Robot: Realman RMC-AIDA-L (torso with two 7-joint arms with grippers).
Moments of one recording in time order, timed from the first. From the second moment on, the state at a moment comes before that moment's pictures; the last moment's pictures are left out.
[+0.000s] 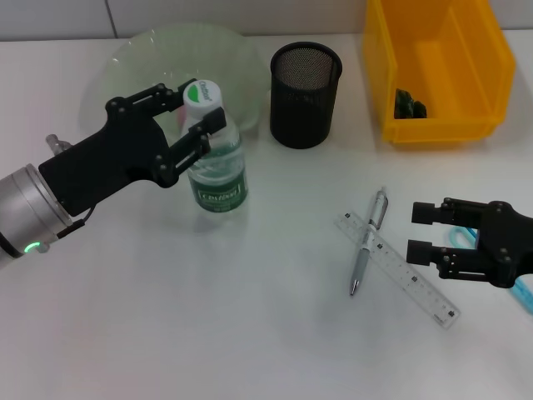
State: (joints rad) left arm -0.32 -2.07 1.28 0.54 1.04 1.41 -0.80; right arm 0.36 2.05 -0.65 -0.67 -1.95 -1.83 1.43
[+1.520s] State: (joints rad) left arm -0.27 -2.04 1.19 0.43 0.96 1.68 -0.79; right arm 0.40 2.03 -0.53 -0.69 -1.95 -1.91 1.48
